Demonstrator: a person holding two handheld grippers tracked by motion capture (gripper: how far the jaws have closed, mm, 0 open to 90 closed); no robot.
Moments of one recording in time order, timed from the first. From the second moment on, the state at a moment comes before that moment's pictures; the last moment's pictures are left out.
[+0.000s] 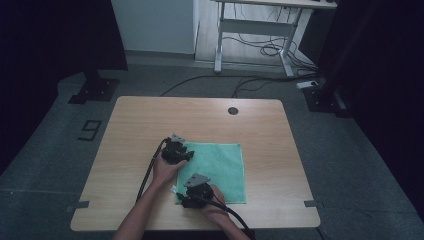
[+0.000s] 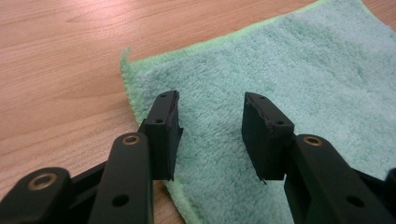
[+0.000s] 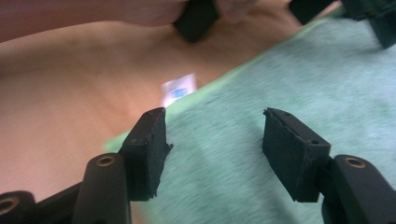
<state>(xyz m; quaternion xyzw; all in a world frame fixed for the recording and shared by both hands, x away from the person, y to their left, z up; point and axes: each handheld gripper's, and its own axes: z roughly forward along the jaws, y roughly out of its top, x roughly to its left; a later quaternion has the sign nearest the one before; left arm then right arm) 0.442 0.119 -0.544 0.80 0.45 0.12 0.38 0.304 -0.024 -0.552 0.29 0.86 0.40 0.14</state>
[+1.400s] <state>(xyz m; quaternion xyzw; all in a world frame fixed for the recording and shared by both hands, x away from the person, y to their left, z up) 0.451 0.146 -0.519 0.78 0.46 0.17 0.40 0.288 -0.023 -0.532 0.28 0.85 0.44 0.11</state>
